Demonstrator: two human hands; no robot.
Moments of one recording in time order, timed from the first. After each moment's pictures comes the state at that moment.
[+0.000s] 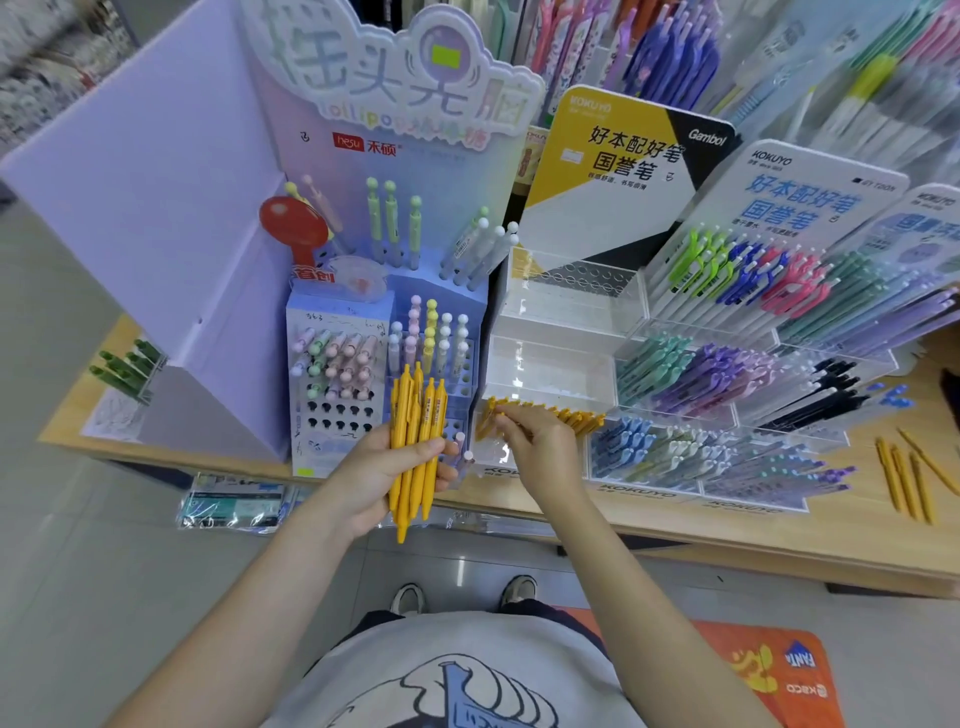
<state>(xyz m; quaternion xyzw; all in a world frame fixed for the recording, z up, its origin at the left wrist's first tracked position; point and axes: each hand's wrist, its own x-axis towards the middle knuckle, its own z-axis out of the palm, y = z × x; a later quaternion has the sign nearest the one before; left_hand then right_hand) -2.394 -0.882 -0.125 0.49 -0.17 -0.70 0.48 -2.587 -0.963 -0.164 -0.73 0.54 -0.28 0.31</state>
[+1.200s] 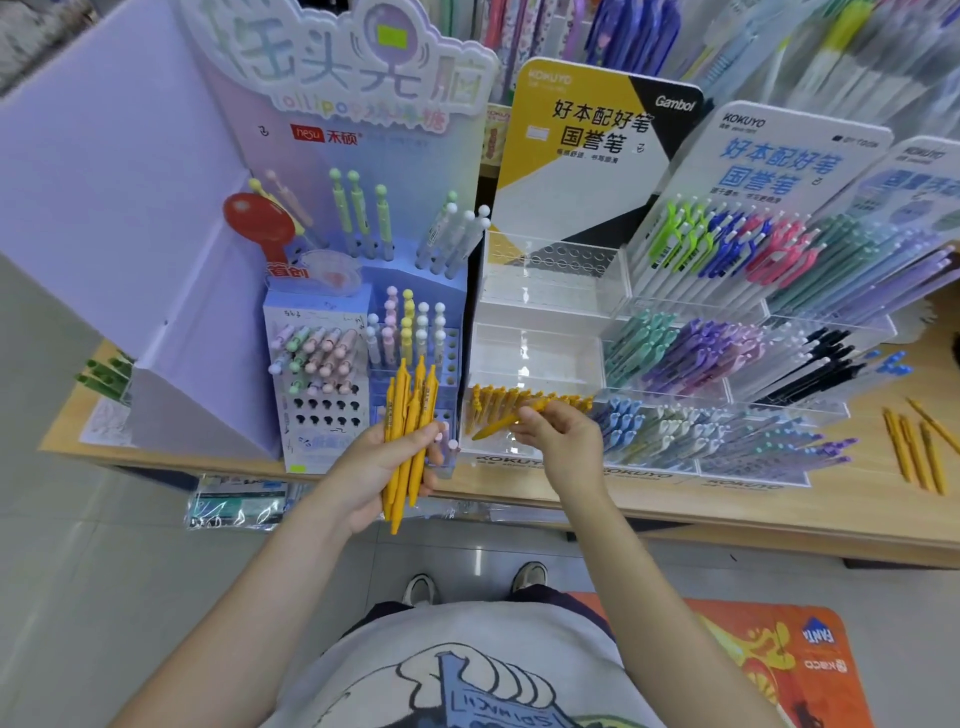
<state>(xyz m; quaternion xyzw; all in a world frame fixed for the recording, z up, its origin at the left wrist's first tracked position) -2.412 -0.884 -0.121 0.54 -0.19 -0.69 0.44 -2.621 -0.960 -0.163 -0.47 0.59 -0.38 0.54</state>
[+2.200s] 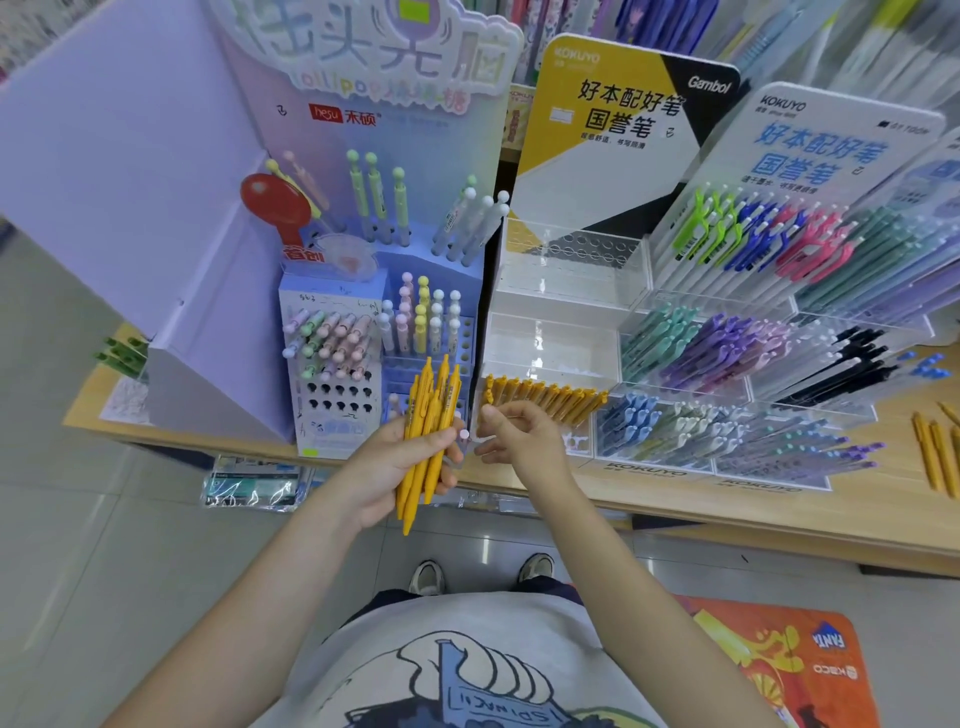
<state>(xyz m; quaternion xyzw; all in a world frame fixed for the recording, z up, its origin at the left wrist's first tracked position) -2.412 -0.879 -0.133 0.52 -0.22 -0.71 0.43 -2.582 -0.947 -0.171 -0.43 0.58 -0.29 0.63</state>
